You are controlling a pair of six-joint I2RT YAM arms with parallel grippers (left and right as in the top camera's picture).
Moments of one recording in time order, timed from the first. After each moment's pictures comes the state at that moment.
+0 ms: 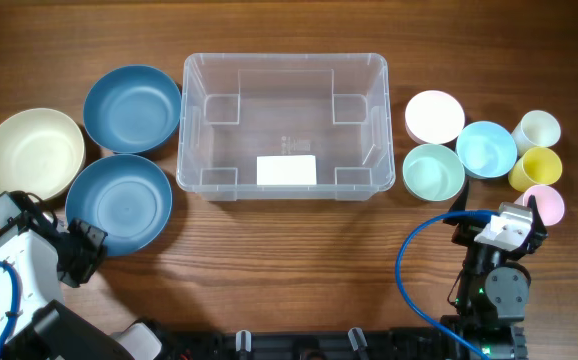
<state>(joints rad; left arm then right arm) 0.73 1.37 0.72 -0.85 0.12 -0.36 0.01 0.02 0.03 -0.04 0.37 -0.15</state>
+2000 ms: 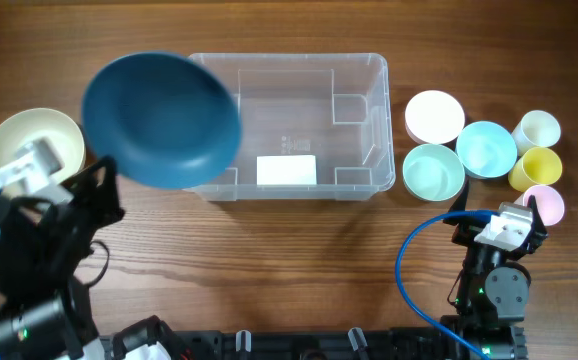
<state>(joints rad) 0.42 0.72 0.93 -0.71 0.57 -0.38 0.01 0.02 0.03 -0.04 0.37 -0.15</state>
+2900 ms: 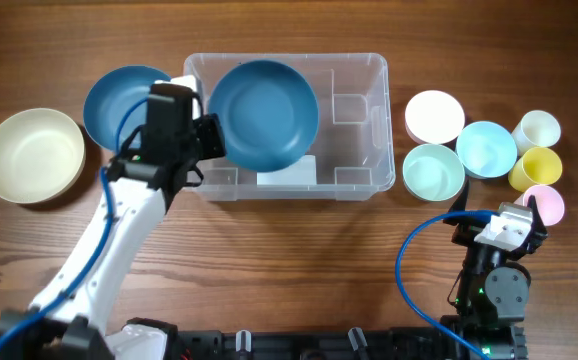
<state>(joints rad) -0.23 1.41 0.99 -0.44 0.02 -0.37 0.01 0.02 0.03 -0.04 0.37 -0.15</state>
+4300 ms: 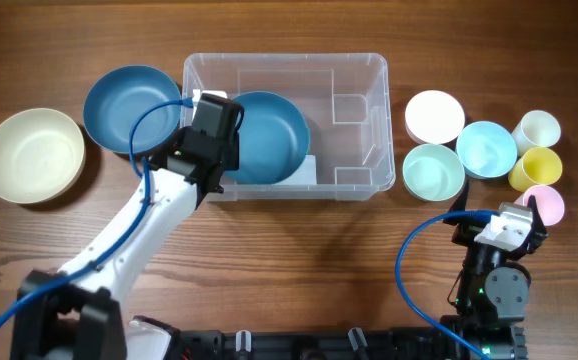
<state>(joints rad) -0.37 1.51 1.00 -0.49 -0.32 -0.26 0.01 0.02 0.03 -0.04 0.37 -0.15</state>
